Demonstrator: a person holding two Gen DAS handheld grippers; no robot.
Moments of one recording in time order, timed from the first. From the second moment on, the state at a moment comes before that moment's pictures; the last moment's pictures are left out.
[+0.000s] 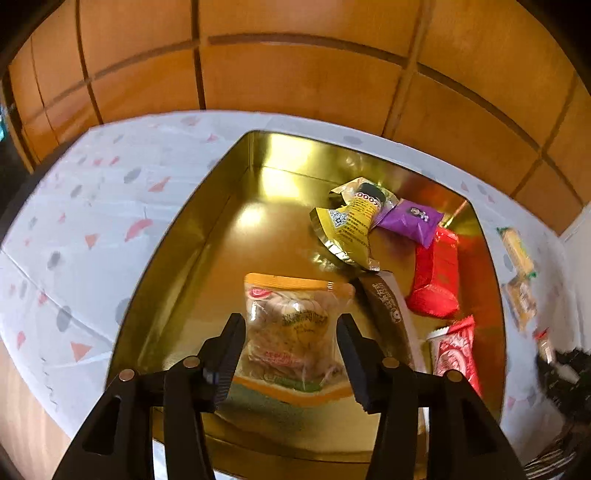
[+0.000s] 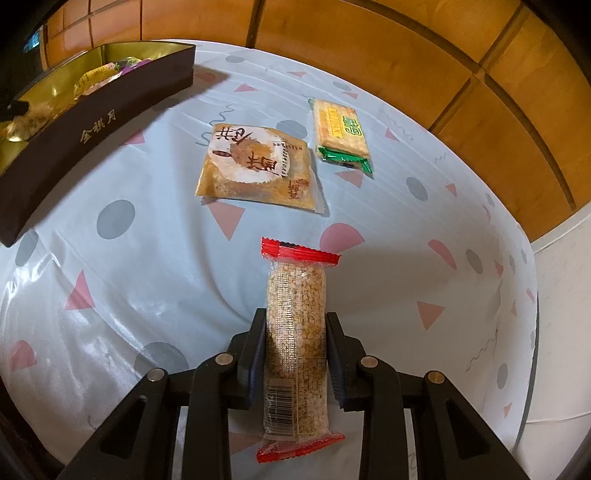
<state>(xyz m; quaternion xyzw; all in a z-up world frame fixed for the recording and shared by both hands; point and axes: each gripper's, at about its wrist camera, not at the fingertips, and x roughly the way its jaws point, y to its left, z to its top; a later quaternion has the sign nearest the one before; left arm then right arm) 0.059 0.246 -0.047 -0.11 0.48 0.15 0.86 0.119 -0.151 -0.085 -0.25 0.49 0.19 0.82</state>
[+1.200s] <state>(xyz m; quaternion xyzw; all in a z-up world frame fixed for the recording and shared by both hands) -0.035 0.240 -0.008 -0.14 0.37 0.19 0.90 0.118 0.044 0.017 0.08 0.51 0.39 0.76</state>
